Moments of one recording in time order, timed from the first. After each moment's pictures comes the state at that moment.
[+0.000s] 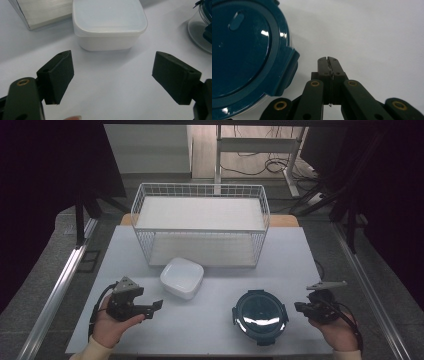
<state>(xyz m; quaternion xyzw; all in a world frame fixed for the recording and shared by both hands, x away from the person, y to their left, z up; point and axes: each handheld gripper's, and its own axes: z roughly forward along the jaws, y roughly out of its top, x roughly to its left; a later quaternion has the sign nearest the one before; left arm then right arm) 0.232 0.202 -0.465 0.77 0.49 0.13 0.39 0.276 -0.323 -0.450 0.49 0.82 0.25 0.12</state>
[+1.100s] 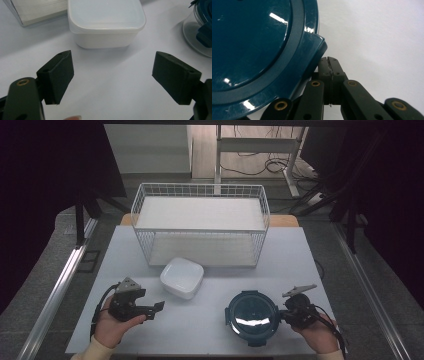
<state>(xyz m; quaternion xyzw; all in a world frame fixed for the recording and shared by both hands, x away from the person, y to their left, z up) 0.235 0.200 -0.469 0.77 0.49 0.11 0.39 0.271 -0.274 -0.467 0.45 0.87 0.20 0.10</state>
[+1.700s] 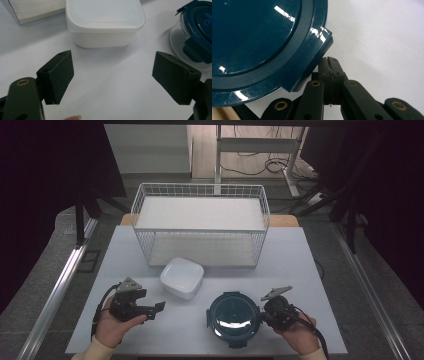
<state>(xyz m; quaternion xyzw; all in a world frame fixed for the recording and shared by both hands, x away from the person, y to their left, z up) 0.235 0.198 -0.469 0.77 0.49 0.11 0.39 0.265 -0.222 -0.472 0.39 0.89 0.20 0.10</state>
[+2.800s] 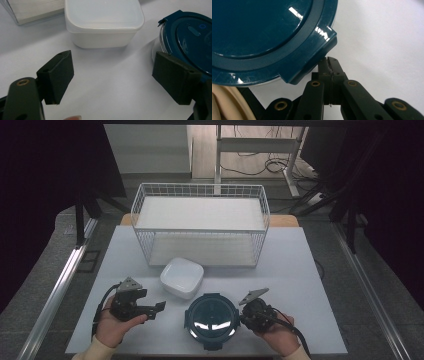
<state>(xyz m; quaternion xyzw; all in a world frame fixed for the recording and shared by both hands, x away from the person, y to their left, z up) 0.236 0.198 -0.469 0.77 0.49 0.11 0.39 0.258 -0.172 -0.475 0.33 0.91 0.22 0.07</state>
